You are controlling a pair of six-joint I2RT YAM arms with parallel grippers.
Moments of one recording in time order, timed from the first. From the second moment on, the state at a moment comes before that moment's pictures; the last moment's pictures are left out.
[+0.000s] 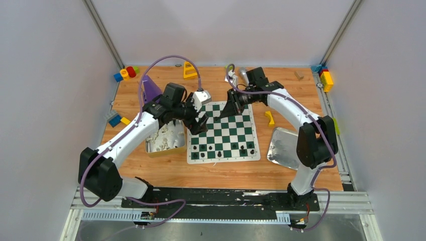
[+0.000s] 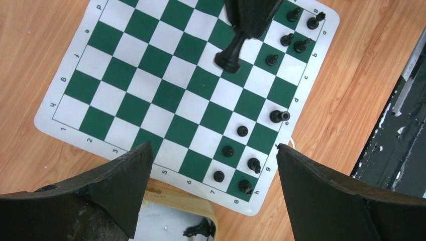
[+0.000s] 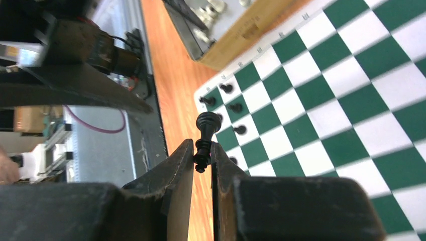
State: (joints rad) left arm -0.51 1.37 1.14 -0.56 0.51 0.35; right arm 0.43 1.81 1.50 -0.58 -1.05 -0.05
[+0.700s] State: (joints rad) left arm -0.16 1.34 1.17 -0.61 0.40 0.30; right arm 0.73 1.68 1.34 -0.88 -0.35 -0.42
